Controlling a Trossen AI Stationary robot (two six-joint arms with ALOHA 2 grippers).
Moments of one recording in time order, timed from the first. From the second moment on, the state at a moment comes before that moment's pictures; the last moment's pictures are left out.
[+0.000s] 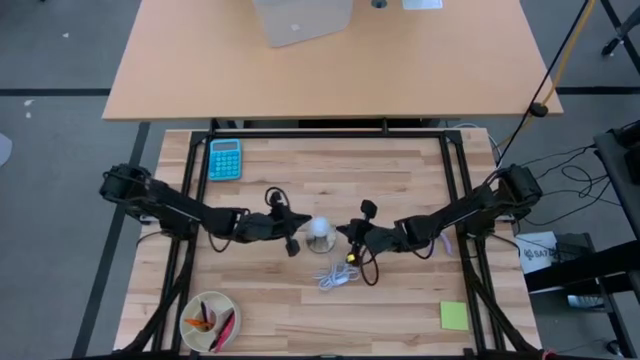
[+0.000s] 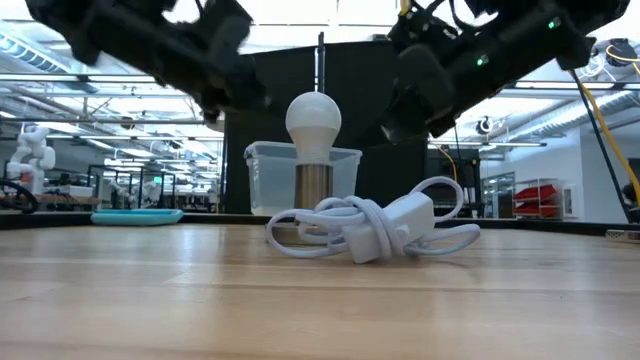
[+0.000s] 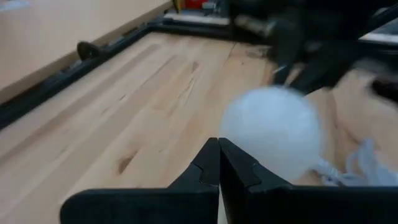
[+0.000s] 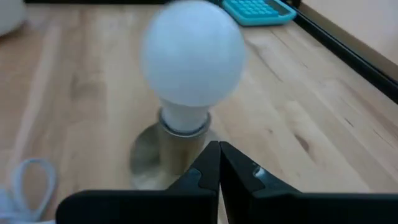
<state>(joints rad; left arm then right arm) -0.20 1.45 0.59 0.48 -0.51 -0.20 0.27 1.62 0.74 0.33 0.57 0.23</state>
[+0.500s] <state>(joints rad) -0.29 1.50 0.59 0.51 -0.45 -0.15 0.16 1.67 0.74 0.53 0.57 0.14</state>
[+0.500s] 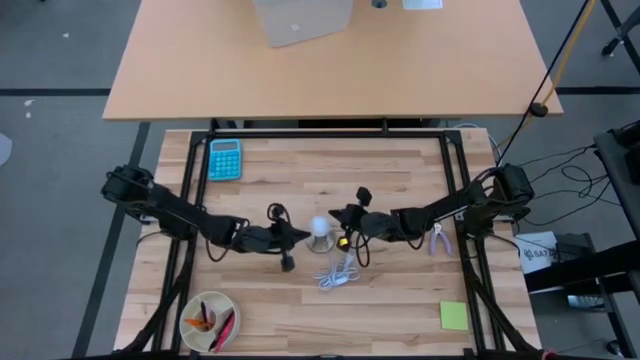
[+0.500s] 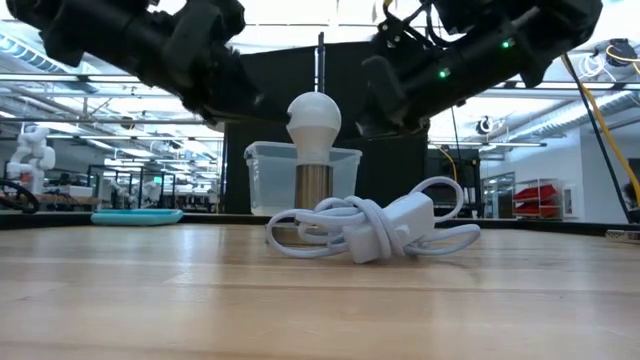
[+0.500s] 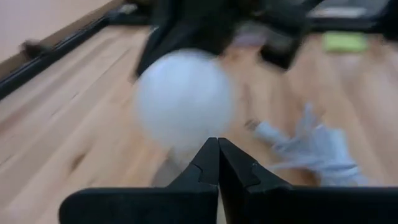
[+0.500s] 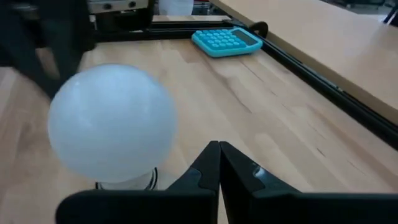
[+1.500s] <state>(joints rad) -0.16 1.54 0.59 0.50 -0.50 -0.20 0.28 1.67 0.76 0.49 0.50 0.16</state>
